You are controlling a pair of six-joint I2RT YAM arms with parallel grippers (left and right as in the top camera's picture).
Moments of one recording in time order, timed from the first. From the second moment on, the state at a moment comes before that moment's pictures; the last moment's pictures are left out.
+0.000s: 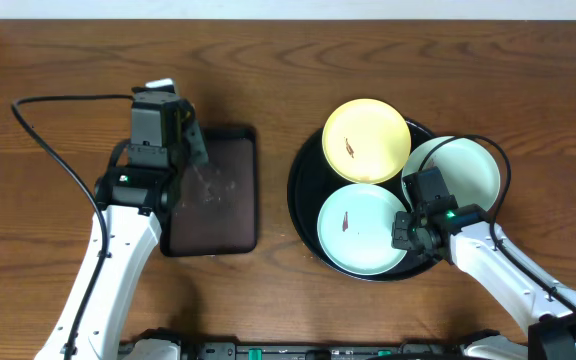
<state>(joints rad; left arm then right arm) -0.13 1.29 1.04 -0.51 -0.17 -0.29 0.33 1.41 0.64 -0.58 0.04 0.48</state>
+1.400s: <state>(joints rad) -0.13 1.56 1.48 -1.15 -0.07 -0.33 0.33 1.41 0.64 -0.58 0.04 0.47</state>
